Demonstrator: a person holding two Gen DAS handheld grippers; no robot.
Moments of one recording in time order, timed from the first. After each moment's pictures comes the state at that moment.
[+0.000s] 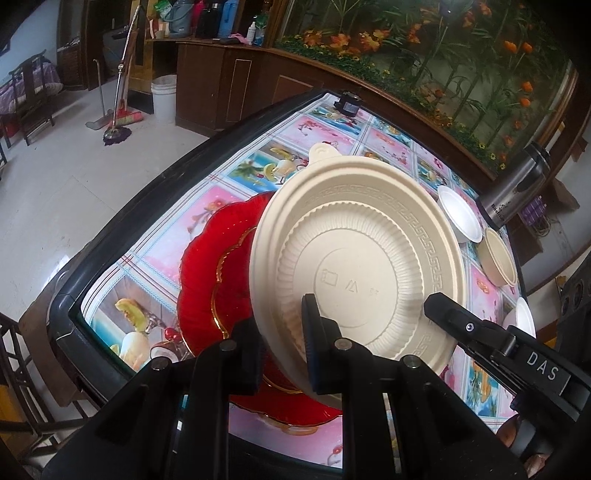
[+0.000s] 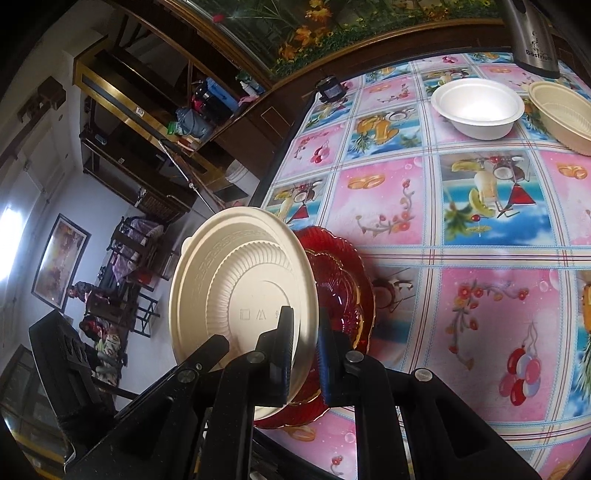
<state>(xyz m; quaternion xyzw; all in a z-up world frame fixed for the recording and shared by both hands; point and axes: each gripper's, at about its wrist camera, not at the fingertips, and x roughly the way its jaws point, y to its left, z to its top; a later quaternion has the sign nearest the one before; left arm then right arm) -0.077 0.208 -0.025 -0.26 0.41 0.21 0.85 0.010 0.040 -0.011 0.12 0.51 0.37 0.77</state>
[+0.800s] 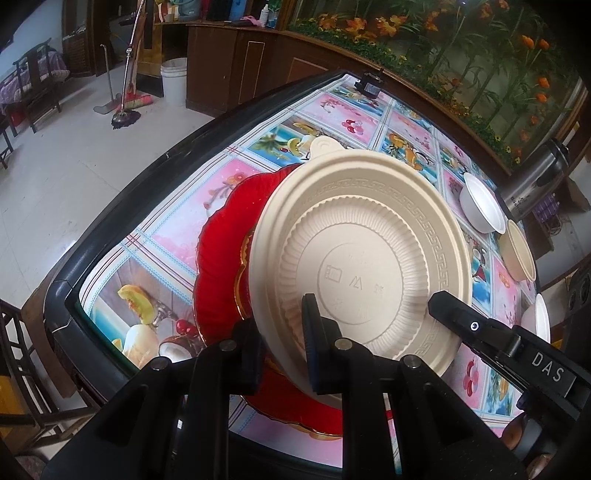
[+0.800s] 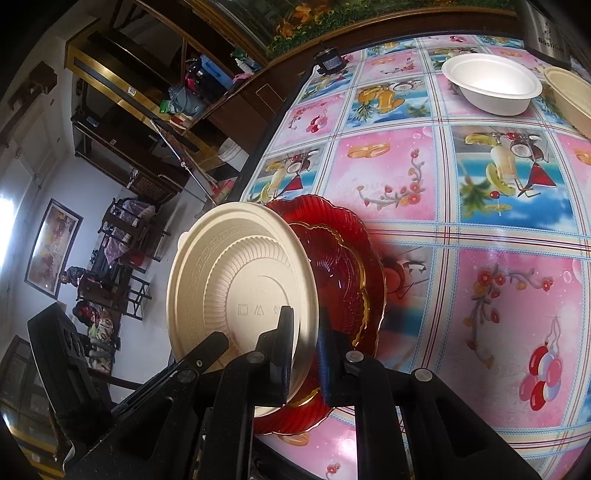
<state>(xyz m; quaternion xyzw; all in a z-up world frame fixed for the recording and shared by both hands) -0.081 0.222 -0.050 -0.27 0.44 0.22 0.83 0.011 0.062 -0.037 0.09 0.54 0.36 0.75</state>
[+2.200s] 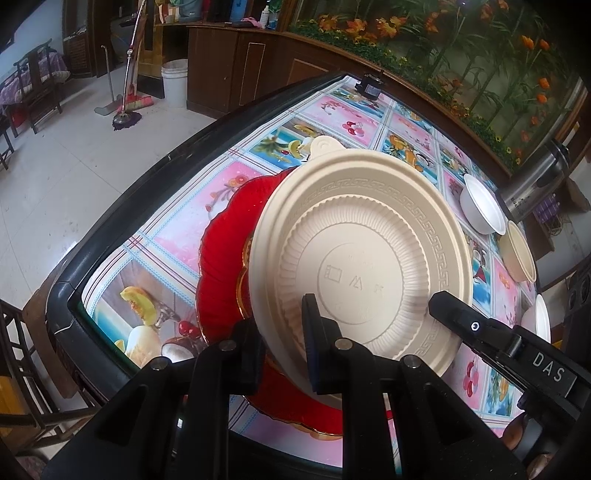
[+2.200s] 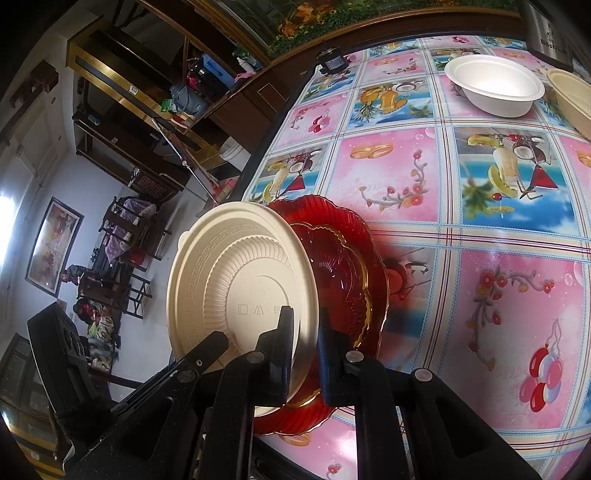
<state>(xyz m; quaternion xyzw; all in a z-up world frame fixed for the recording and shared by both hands) -0.083 0.224 -0.048 -0.27 0.44 0.22 0.83 0.010 0.065 -0.036 0.09 0.54 0.37 0.75</state>
